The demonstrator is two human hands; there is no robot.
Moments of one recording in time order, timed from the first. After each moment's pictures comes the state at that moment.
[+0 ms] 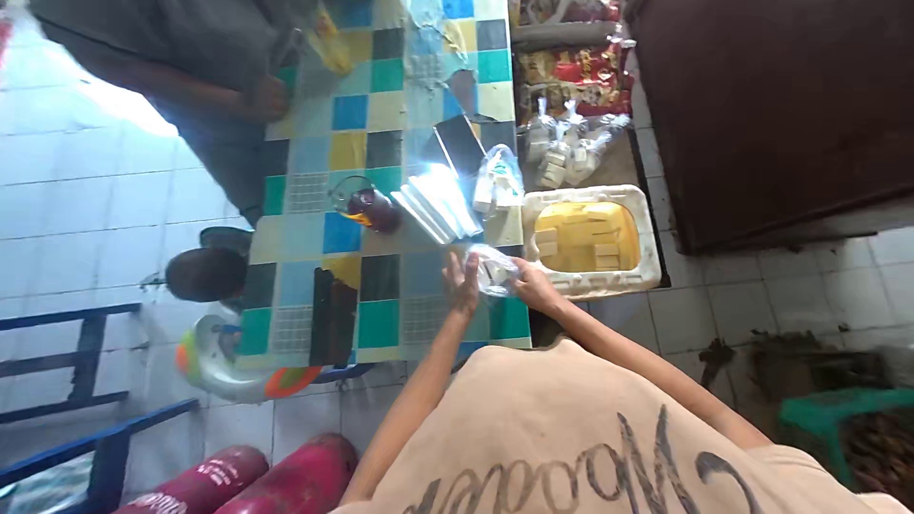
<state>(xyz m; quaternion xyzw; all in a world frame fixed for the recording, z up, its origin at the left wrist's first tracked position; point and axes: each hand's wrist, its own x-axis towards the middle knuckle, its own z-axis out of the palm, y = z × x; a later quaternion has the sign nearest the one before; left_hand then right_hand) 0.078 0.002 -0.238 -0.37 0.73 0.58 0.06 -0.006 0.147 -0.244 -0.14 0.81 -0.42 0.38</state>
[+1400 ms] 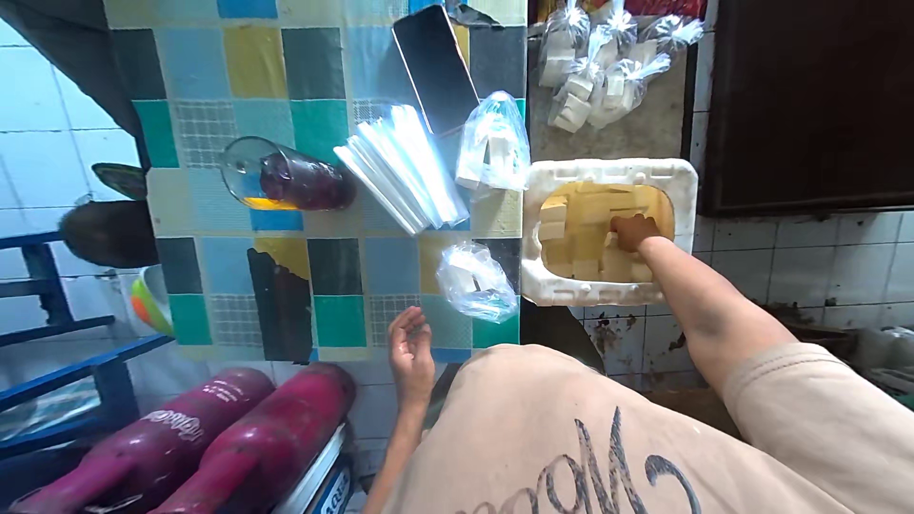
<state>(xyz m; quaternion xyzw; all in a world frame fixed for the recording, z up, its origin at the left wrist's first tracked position) 0.161 0.011 -0.266 -0.44 0.69 0.57 -0.11 -0.199 0.292 -0.374 -0.13 0.85 0.10 0.49</state>
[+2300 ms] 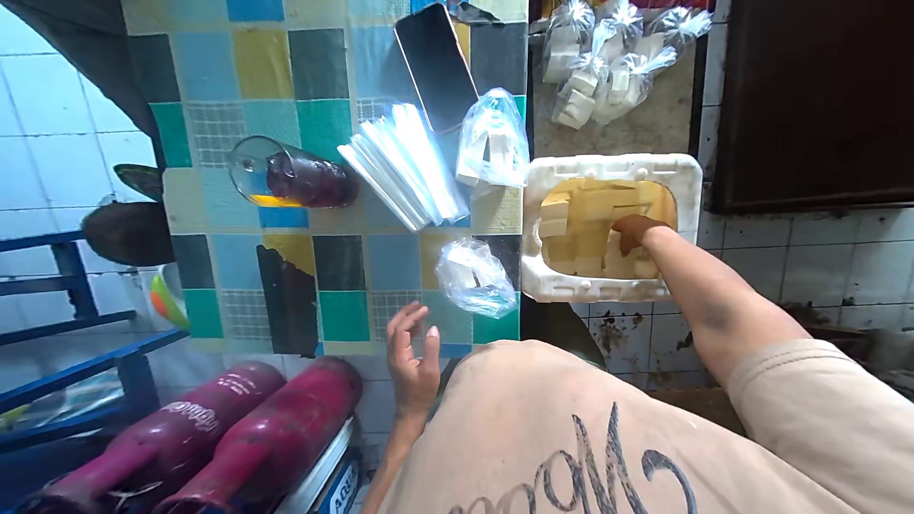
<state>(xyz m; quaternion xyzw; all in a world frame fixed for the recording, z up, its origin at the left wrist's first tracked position) 0.158 0.011 -0.245 -0.32 0.78 0.51 -0.16 -0.209 0.291 -0.391 -0.21 0.78 0.15 0.57</state>
